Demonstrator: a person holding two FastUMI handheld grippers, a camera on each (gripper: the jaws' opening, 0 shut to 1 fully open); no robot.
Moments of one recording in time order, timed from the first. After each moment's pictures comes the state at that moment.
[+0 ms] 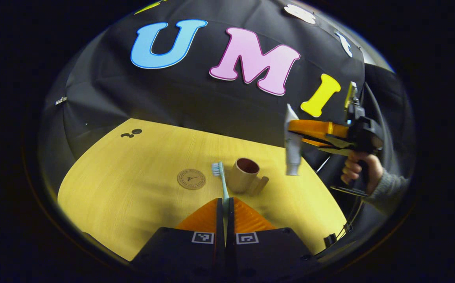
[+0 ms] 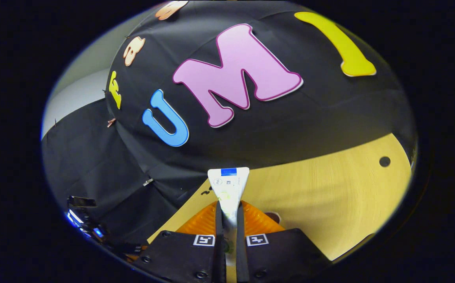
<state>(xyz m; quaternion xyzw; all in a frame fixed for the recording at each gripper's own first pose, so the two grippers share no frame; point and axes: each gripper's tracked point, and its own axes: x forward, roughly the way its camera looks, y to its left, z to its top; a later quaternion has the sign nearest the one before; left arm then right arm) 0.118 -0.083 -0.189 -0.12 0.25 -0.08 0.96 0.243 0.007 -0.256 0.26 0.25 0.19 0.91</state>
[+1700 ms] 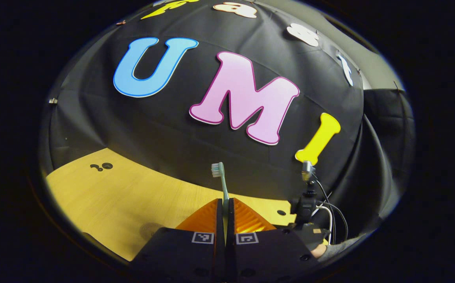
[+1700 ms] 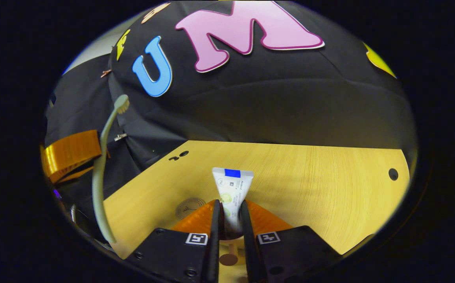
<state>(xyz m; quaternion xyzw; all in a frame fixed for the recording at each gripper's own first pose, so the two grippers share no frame) 0.280 -0.124 -0.128 -0.18 0.06 -0.08 0.98 0.242 0.020 -0.409 0.15 0.33 0.20 0.91</state>
